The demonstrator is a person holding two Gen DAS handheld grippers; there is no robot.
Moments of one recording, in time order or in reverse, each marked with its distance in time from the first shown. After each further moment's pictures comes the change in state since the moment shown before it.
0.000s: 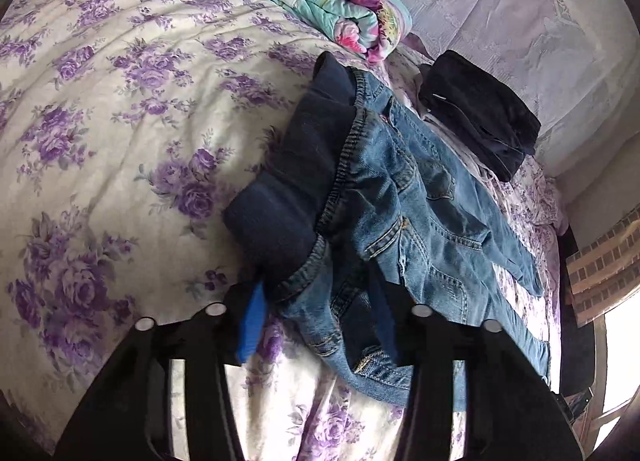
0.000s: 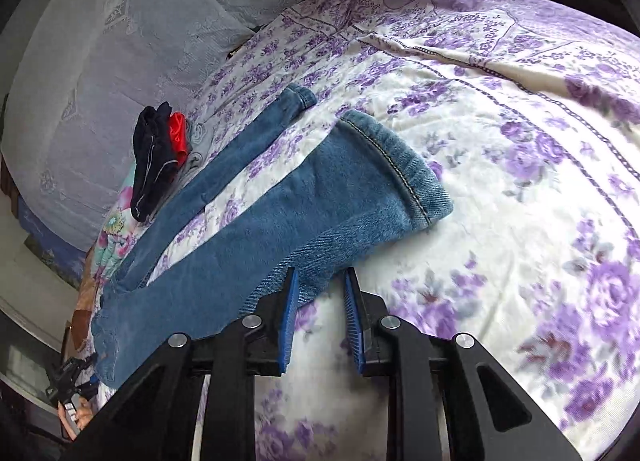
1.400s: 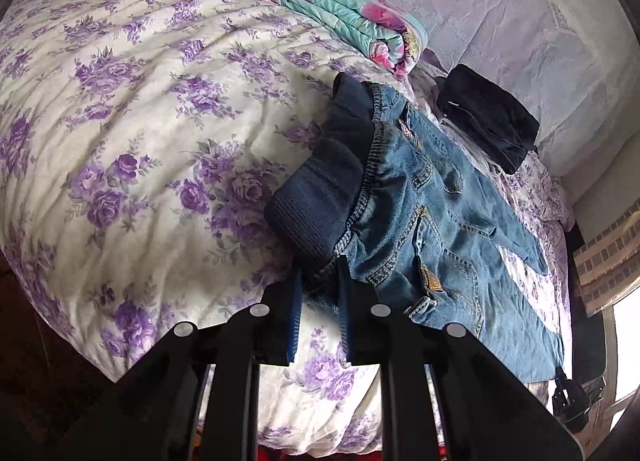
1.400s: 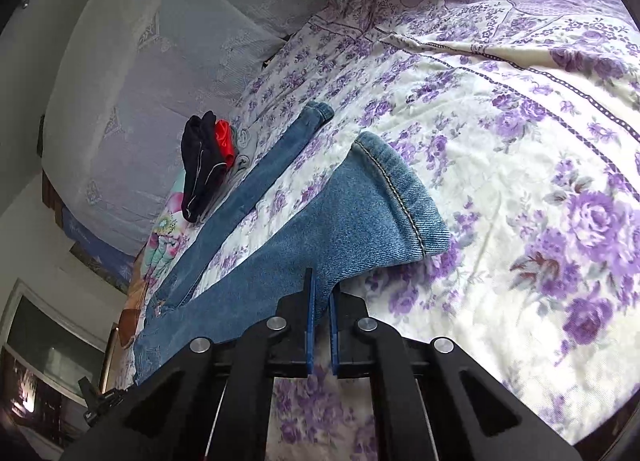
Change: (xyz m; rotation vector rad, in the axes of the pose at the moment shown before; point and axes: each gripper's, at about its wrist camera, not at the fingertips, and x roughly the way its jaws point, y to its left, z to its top) left arm -0.072 0.051 -0.050 0.004 -0.043 0.054; right arm -0.045 -0.012 -0.032 -0.013 0.056 0.120
